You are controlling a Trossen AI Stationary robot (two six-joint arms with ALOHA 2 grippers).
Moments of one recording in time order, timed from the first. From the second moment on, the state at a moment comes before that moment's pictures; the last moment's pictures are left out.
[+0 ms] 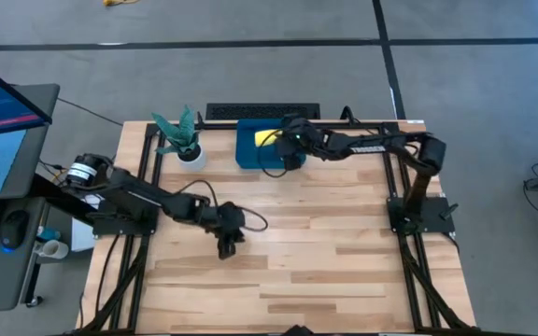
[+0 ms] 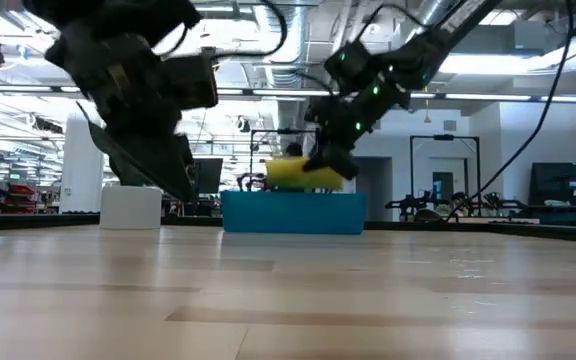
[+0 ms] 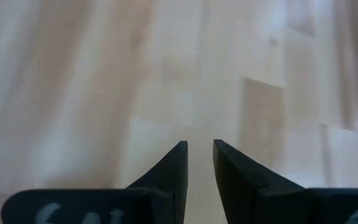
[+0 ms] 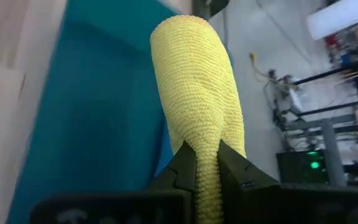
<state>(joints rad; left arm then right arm) -0.19 1.52 0.69 -0.03 0.06 -0.43 -0.41 1.82 1.11 0.10 0.18 -0.88</state>
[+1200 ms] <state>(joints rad) -0.03 1.52 0.67 -0.04 0.16 -0.33 -0.43 1.90 1.11 -0.02 0.06 -0.70</state>
